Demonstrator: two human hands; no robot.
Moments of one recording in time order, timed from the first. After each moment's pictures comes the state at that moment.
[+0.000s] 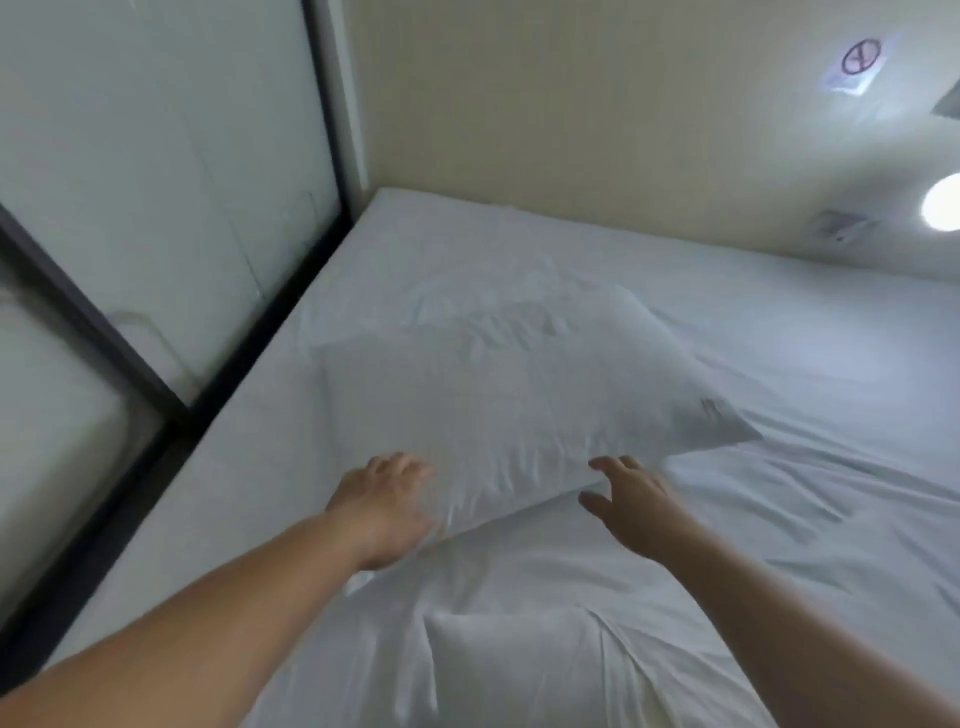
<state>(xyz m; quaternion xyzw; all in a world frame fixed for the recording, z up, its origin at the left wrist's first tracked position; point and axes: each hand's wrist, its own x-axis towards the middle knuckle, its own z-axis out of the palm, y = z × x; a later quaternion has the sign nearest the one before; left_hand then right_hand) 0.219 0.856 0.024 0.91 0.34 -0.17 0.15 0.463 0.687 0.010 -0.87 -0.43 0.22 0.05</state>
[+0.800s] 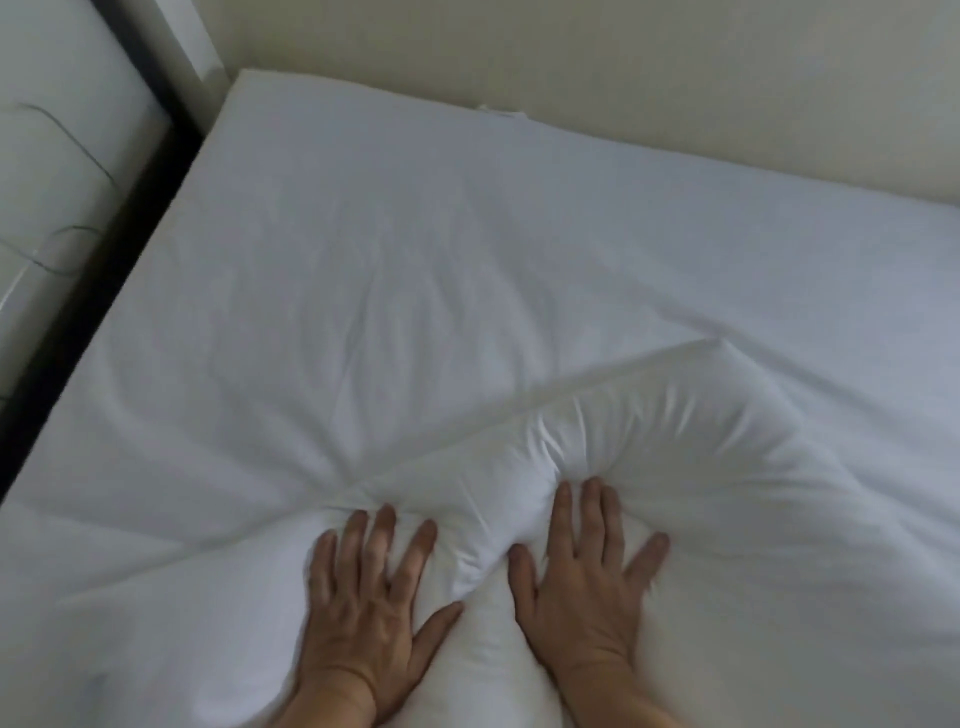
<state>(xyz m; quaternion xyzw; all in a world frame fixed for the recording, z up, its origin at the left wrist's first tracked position) 0.439 1.123 -0.213 0.93 0.36 0.02 0.10 0.611 1.014 -0.215 -0.92 -0.38 0.00 -0.01</state>
